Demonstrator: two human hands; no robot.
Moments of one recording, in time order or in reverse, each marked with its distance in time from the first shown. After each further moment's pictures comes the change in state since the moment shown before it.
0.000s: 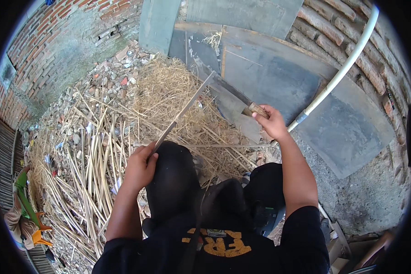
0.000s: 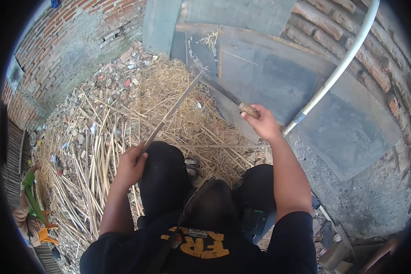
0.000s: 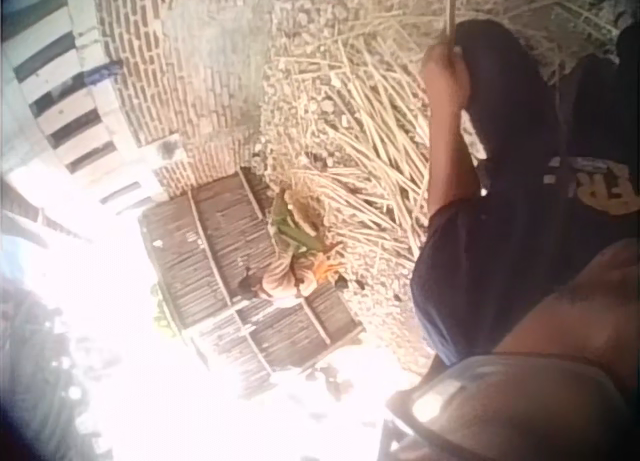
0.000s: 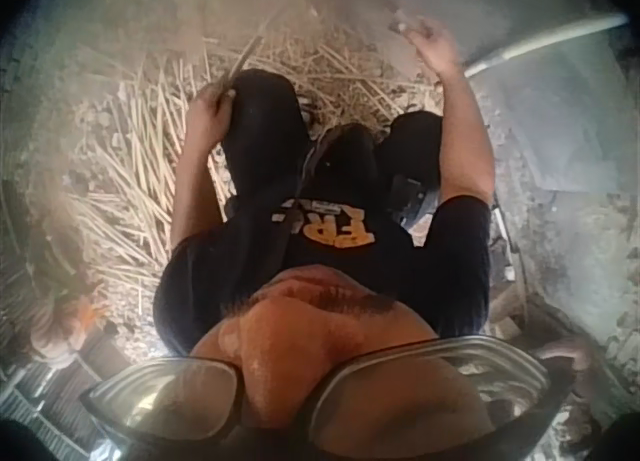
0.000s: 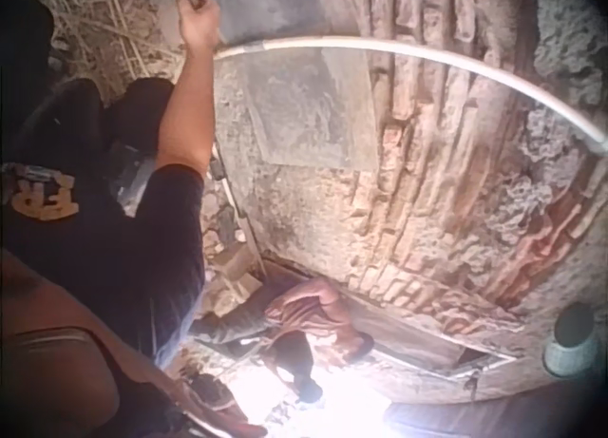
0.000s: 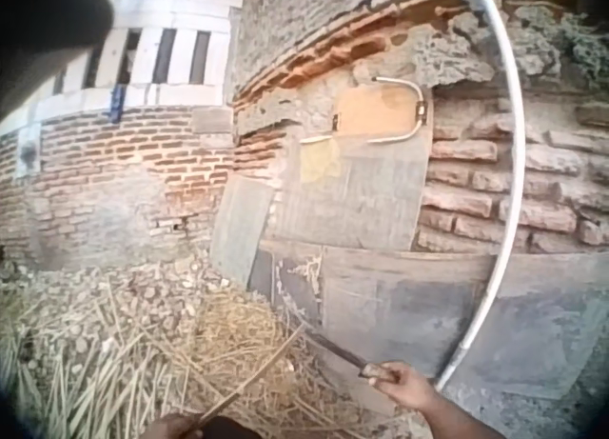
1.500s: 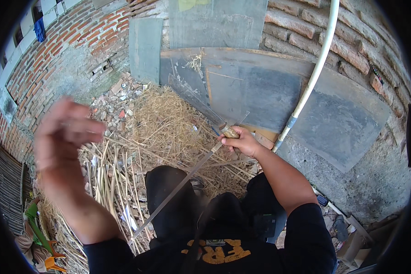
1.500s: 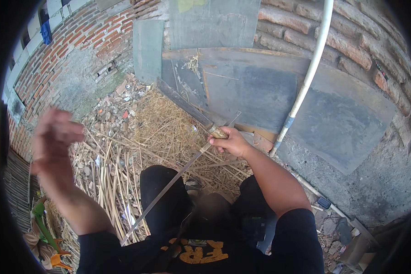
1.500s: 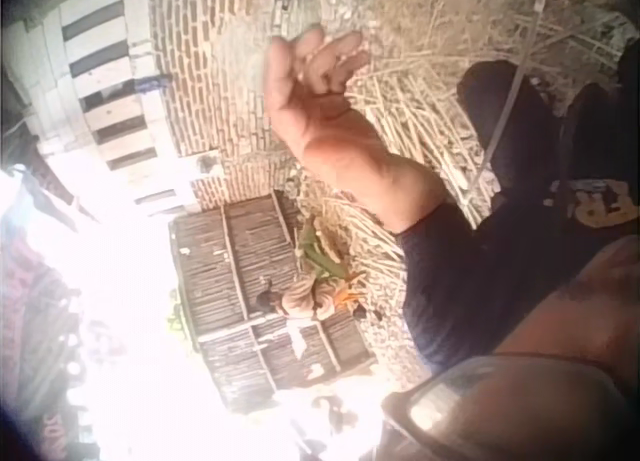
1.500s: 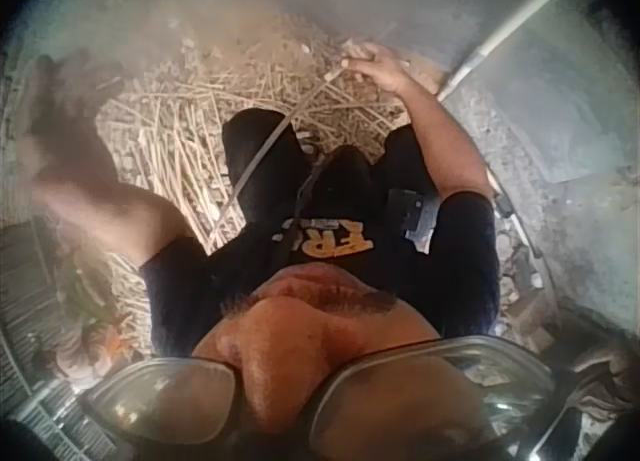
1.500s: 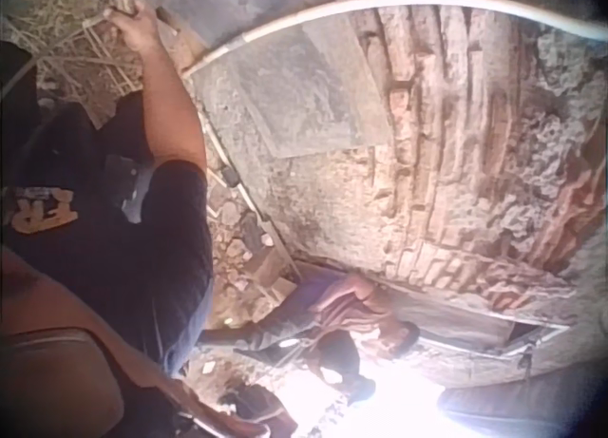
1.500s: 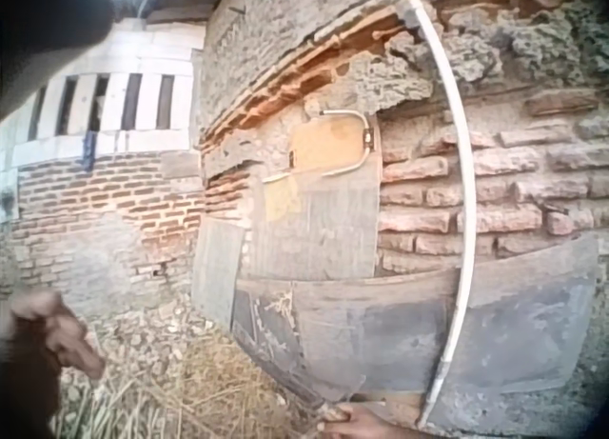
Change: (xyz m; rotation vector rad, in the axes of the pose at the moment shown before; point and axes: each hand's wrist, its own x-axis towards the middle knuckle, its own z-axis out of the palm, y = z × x) left_hand 0.065 0.144 -0.148 -0.505 0.194 0.646; right_hand -0.008 0.005 0.030 0.564 -0.319 0.000
